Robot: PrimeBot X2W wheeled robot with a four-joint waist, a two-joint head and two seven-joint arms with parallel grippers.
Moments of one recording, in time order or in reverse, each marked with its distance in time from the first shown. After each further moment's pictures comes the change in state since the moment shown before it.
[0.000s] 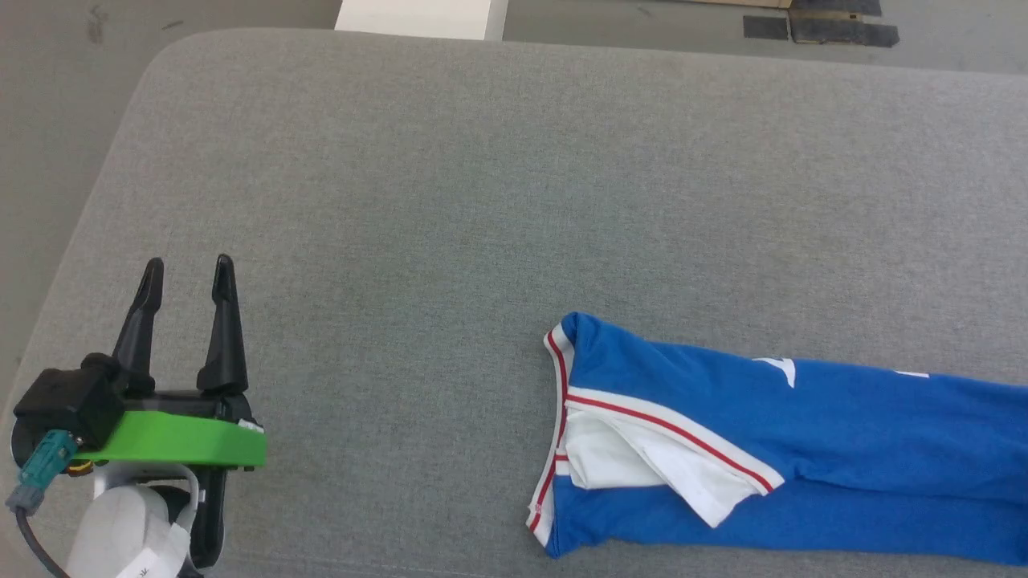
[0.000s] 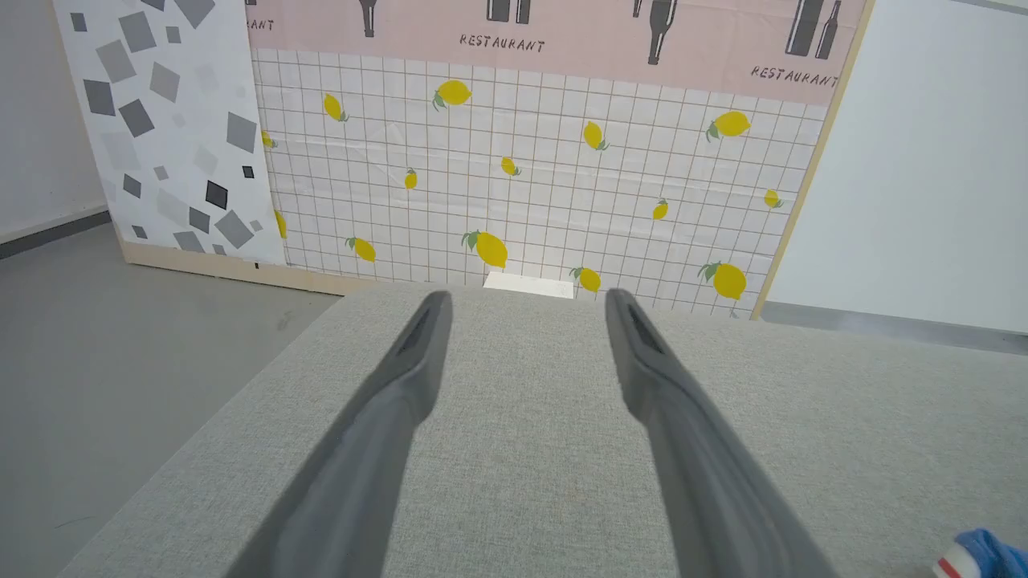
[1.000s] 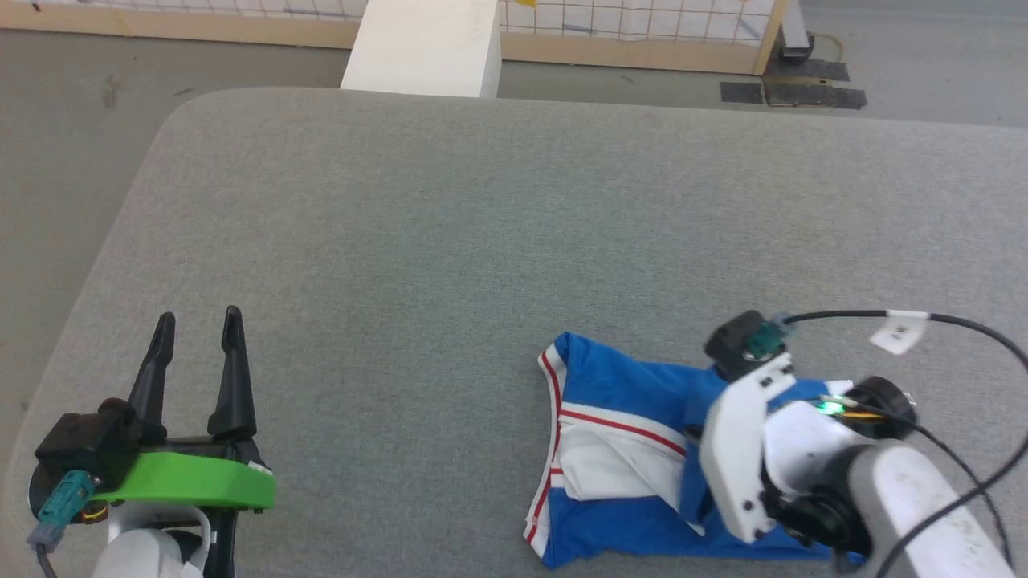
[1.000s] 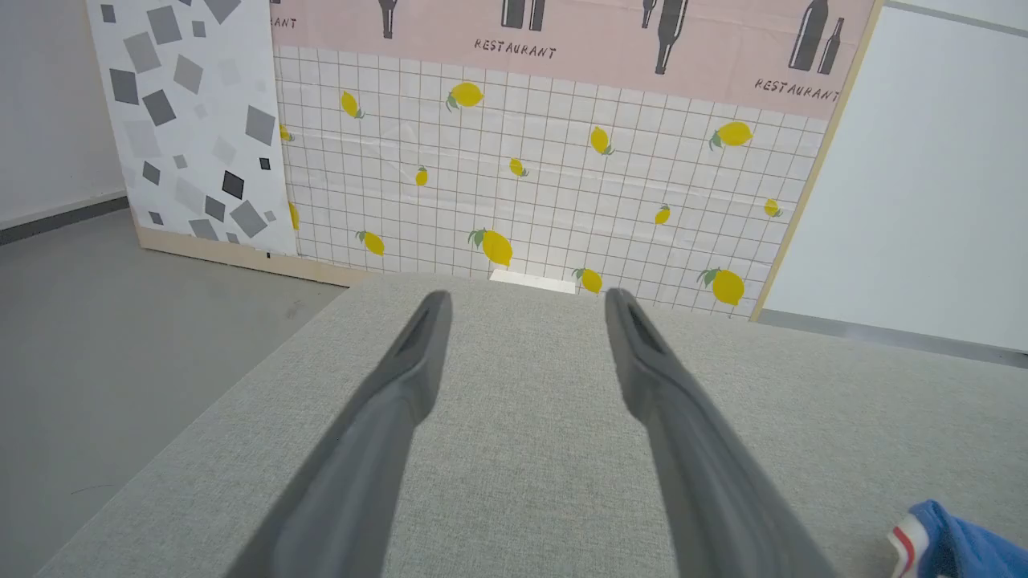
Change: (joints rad) left arm 0.081 -0.041 0.028 0.016 0.018 -0.001 0.000; right arm -0.107 0.122 0.818 -0.186 0.291 0.000 0.085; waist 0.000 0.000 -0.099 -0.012
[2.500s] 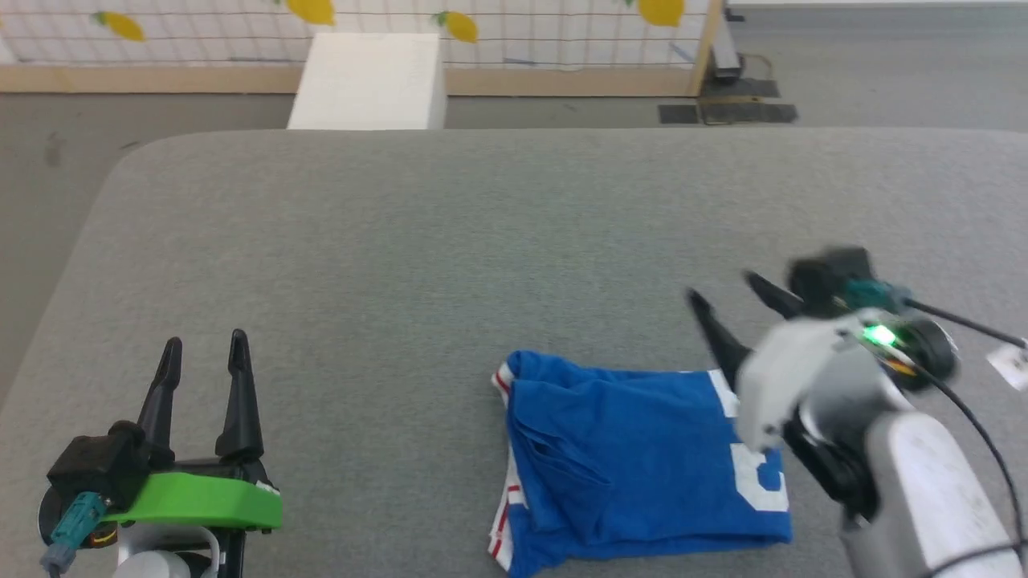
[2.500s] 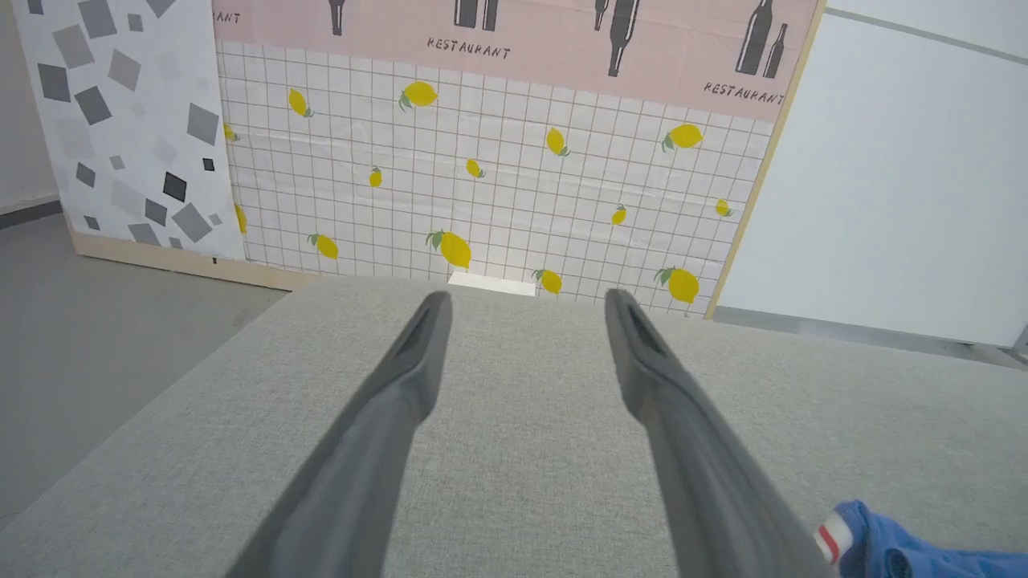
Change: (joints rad) left arm 0.041 -0.037 0.017 -0.002 0.021 0.002 -0.001; right arm -0.063 0.133 -0.167 0.107 -0.149 0.000 -0.546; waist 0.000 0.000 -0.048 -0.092
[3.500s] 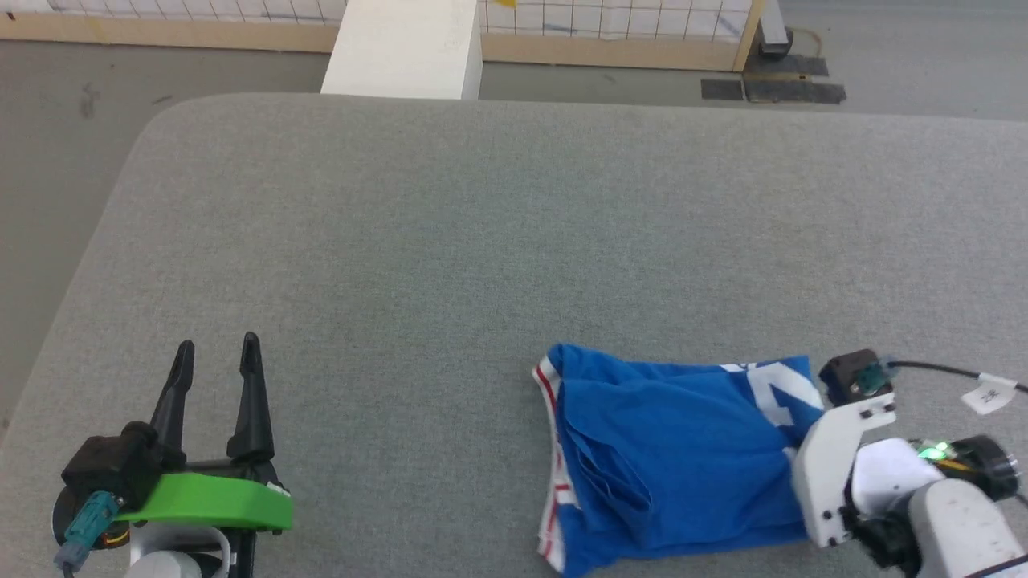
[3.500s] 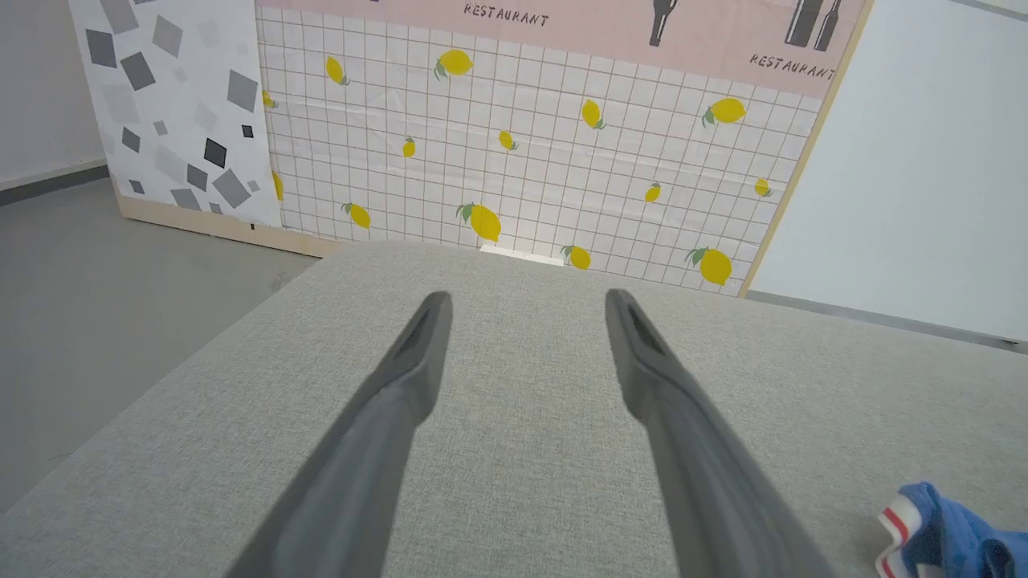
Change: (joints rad) left arm -0.003 -0.019 -0.007 0.014 0.012 -0.002 0.000; right arm 0.132 -0.080 -0.095 0.181 -0.082 0.001 0.257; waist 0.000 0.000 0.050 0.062
